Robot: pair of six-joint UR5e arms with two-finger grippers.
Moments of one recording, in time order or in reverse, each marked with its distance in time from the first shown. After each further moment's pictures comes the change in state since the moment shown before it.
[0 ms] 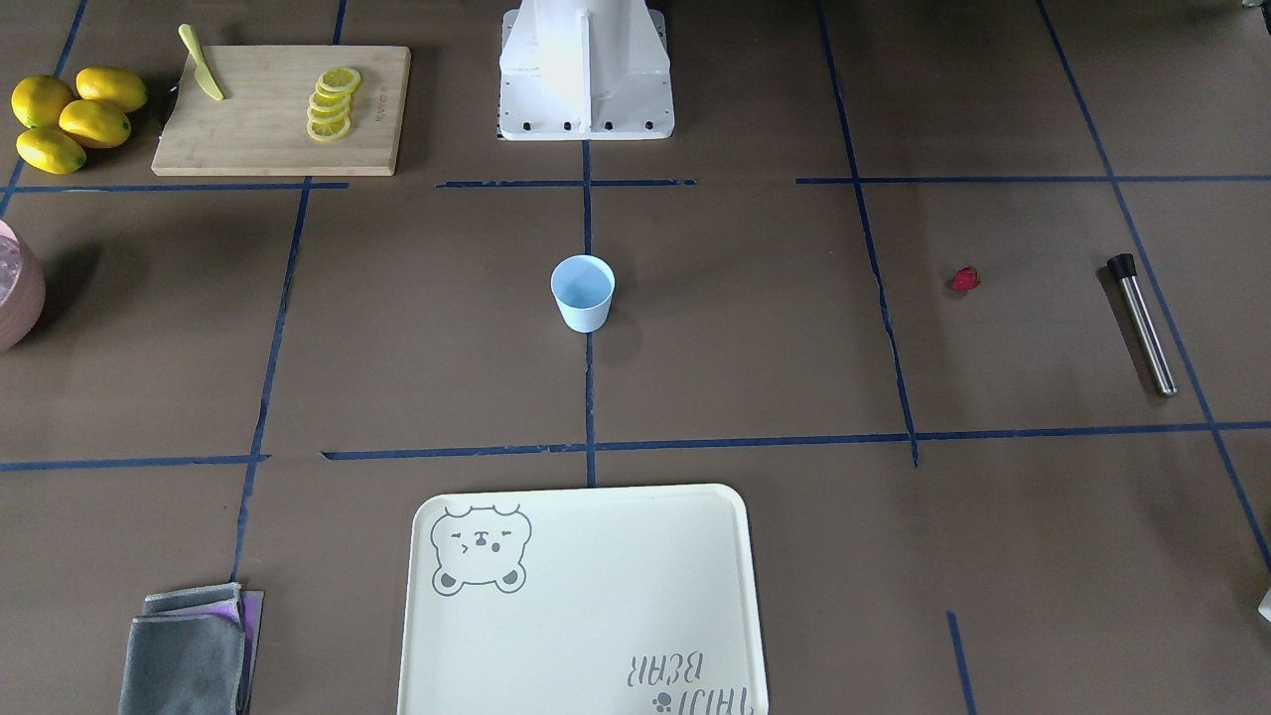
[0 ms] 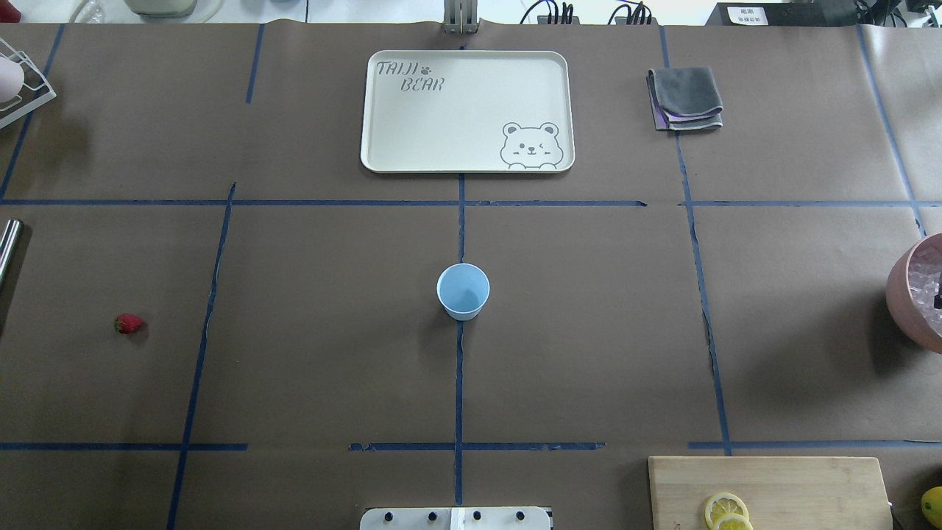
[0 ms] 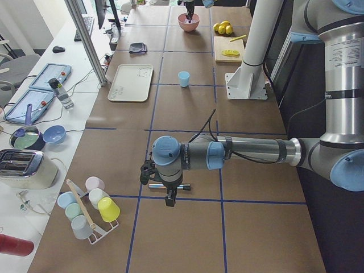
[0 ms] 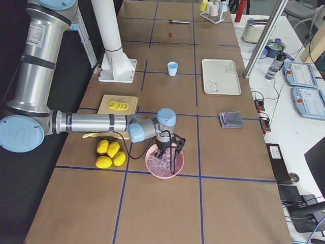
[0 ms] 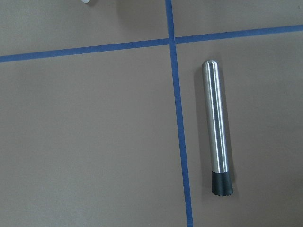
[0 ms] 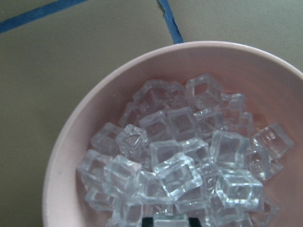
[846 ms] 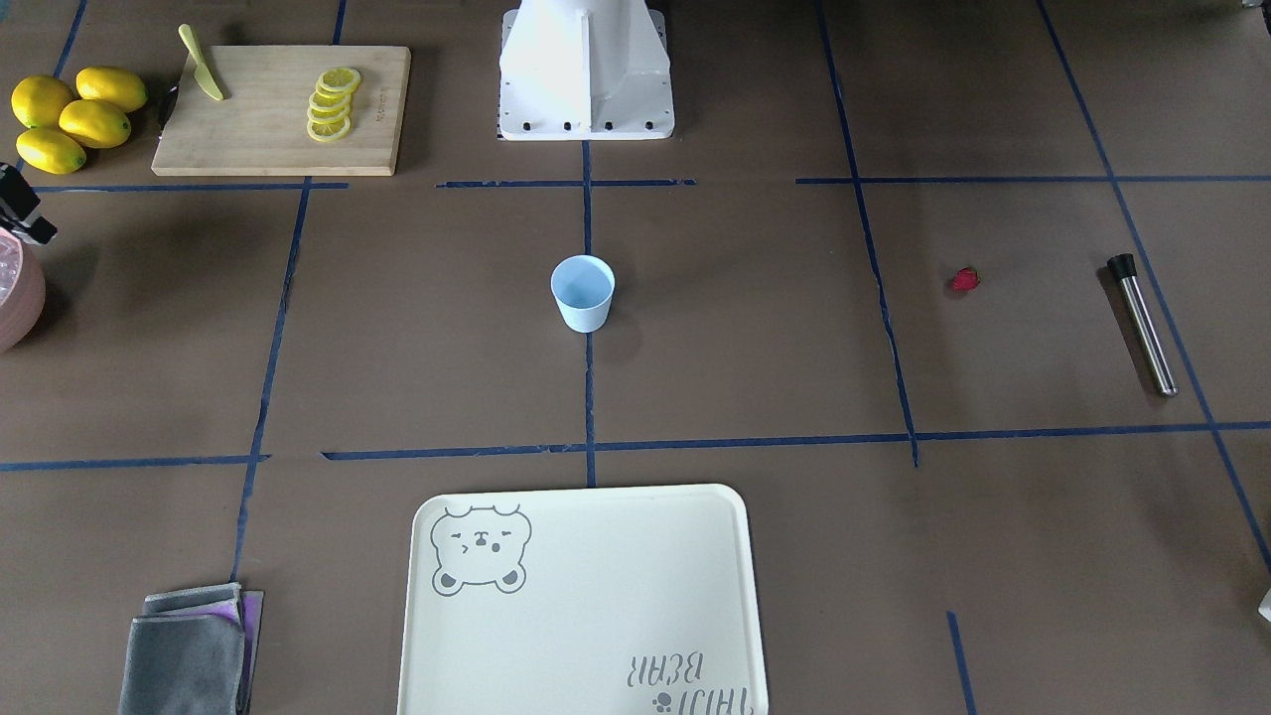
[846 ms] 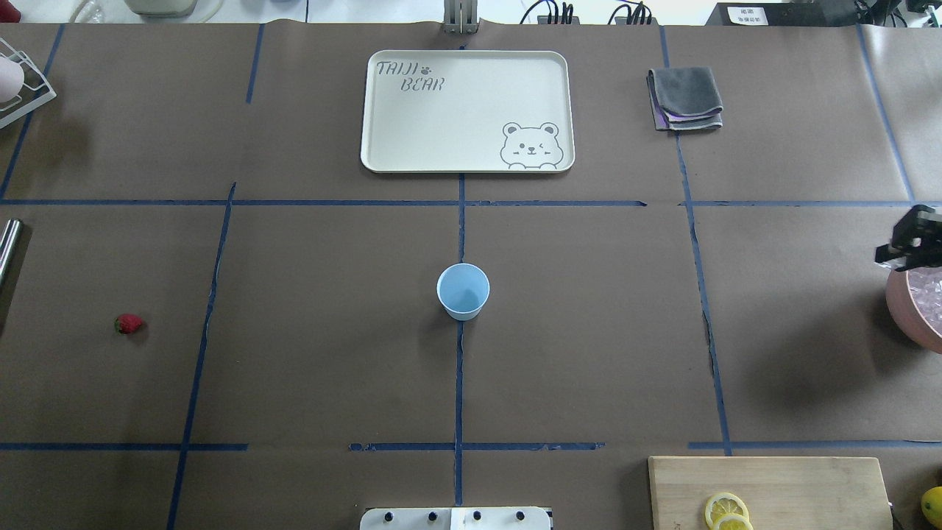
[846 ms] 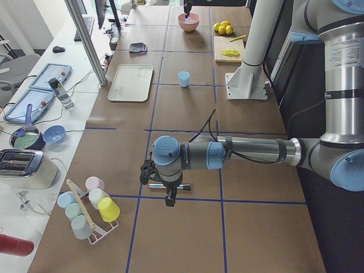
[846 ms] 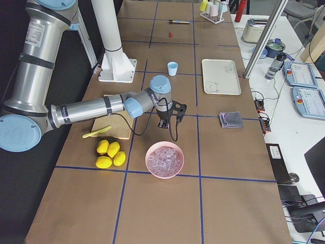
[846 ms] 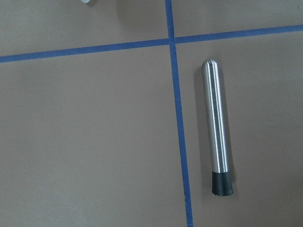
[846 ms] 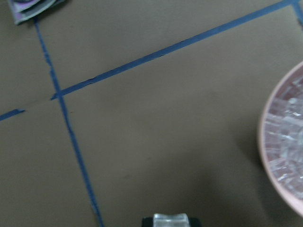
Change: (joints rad) left arm 0.000 0.000 0.000 -0.001 0.000 0.000; right arm -0.017 0.088 0.290 0.008 0.153 0.234
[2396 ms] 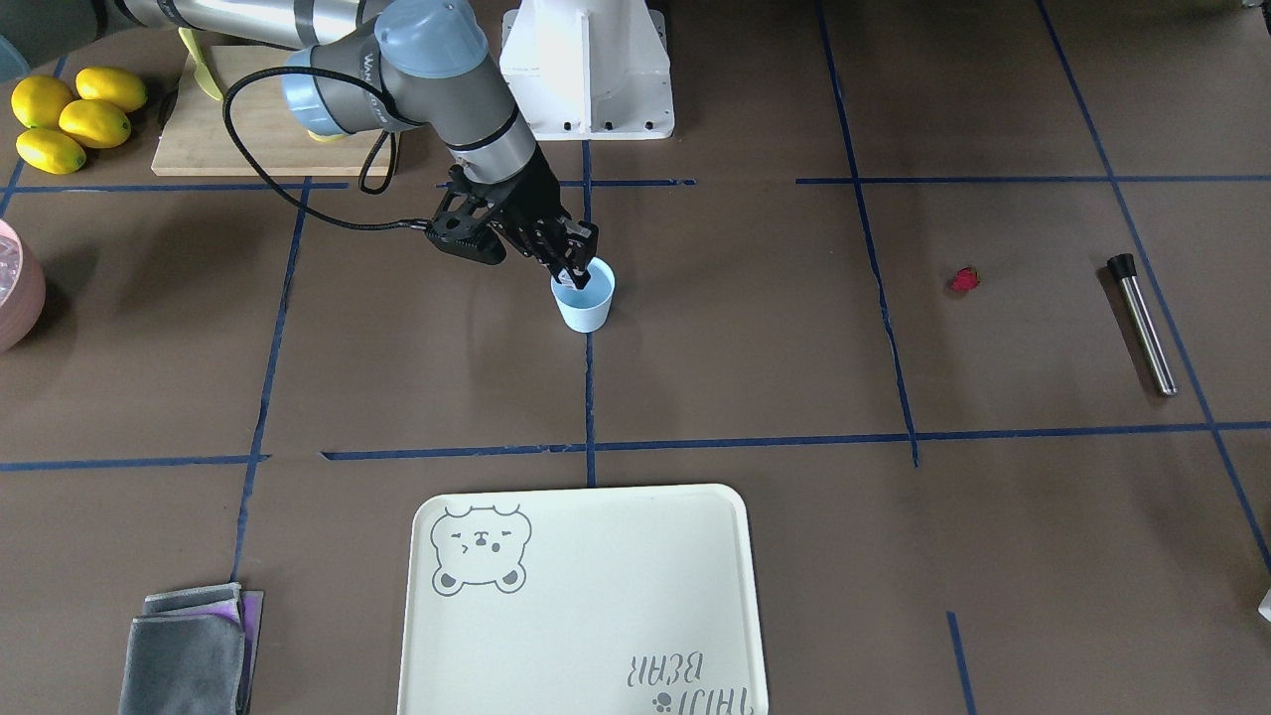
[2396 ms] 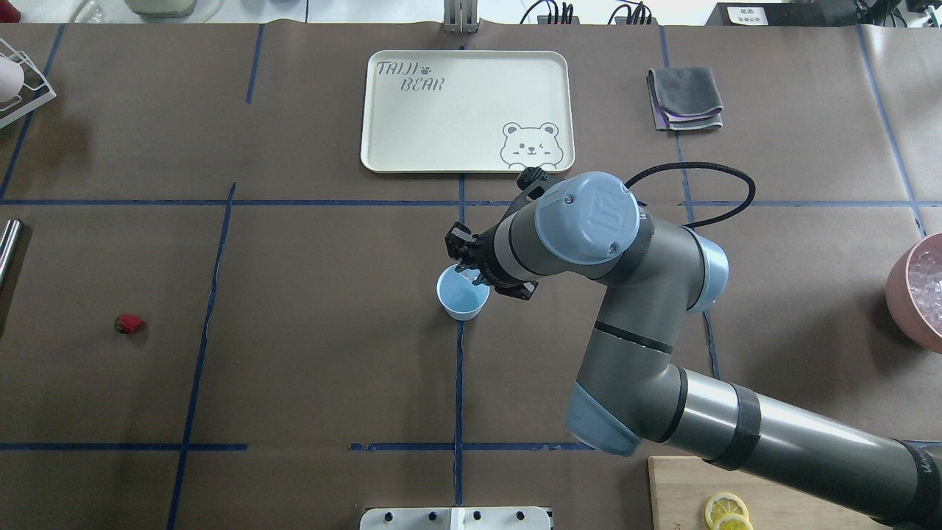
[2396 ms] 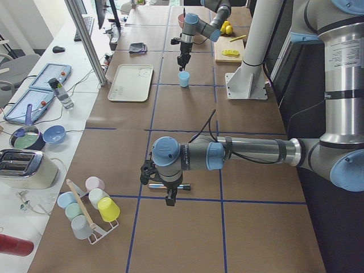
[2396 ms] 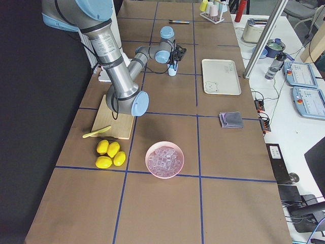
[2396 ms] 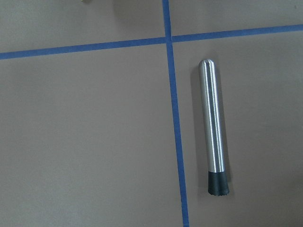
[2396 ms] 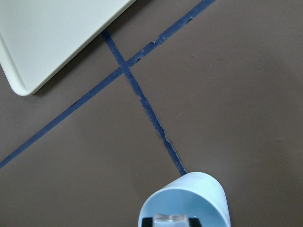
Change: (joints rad) left arm 0.001 0.000 0.001 0.002 -0.015 -0.001; right arm -0.652 0.808 -0.382 -0.003 -0.545 0.751
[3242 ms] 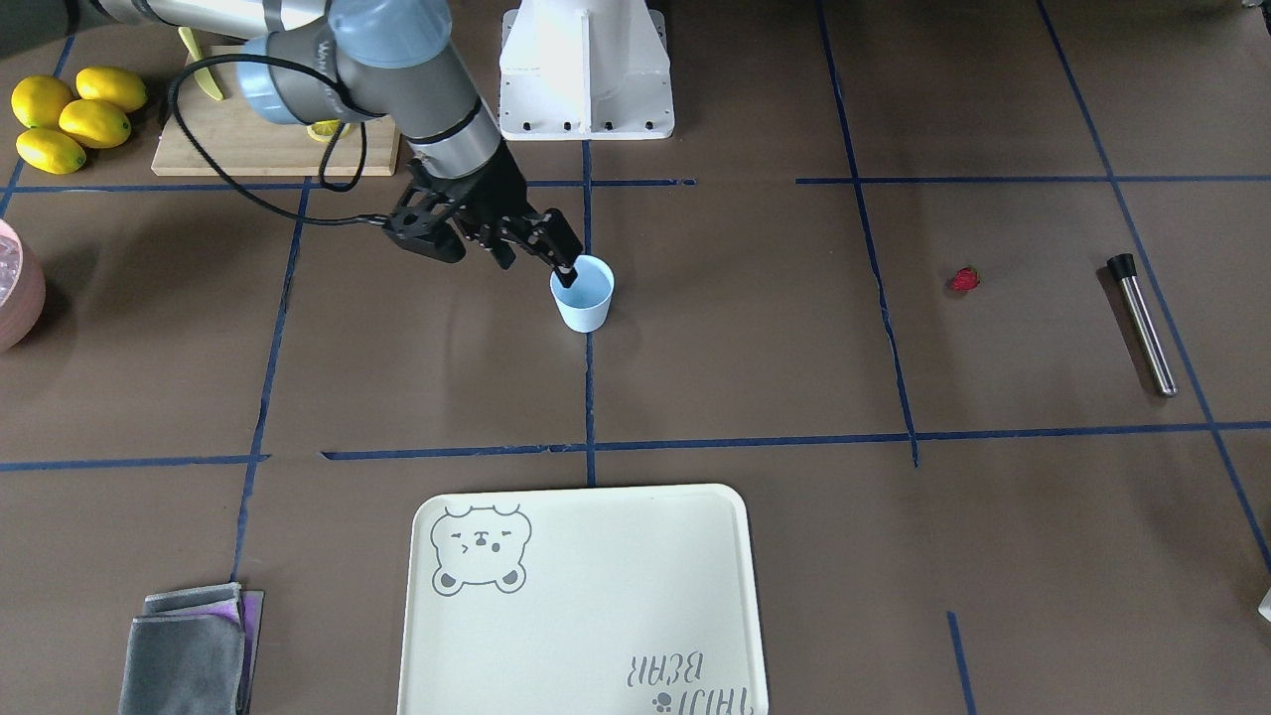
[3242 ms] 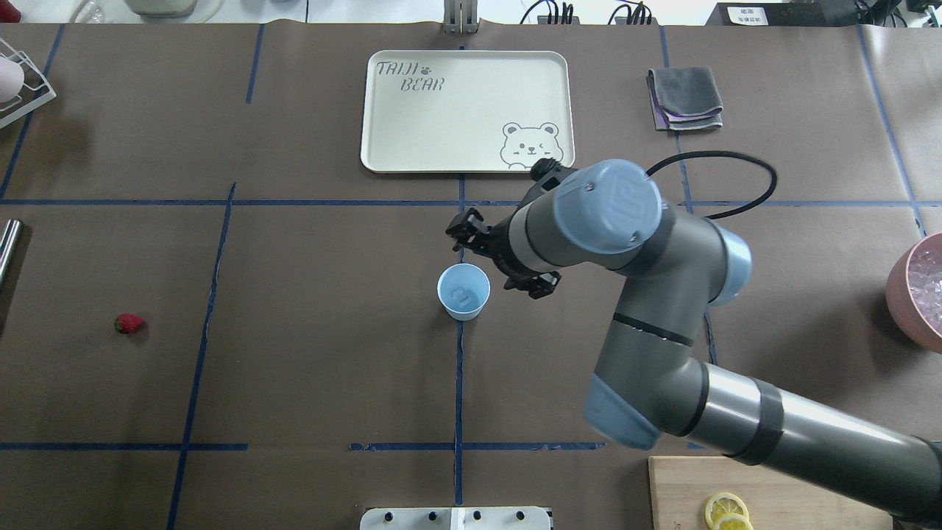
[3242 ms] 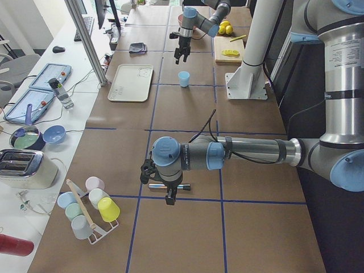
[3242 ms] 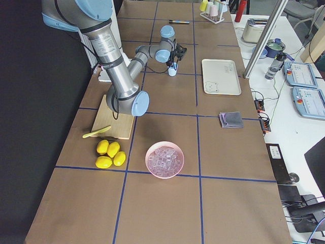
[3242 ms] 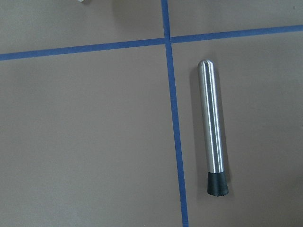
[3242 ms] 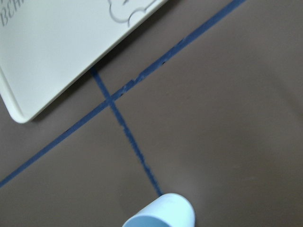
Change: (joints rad) left arm 0.000 0.000 0.000 -0.001 -0.015 0.000; right arm 0.115 -0.116 0.135 -0.045 0.119 -0.042
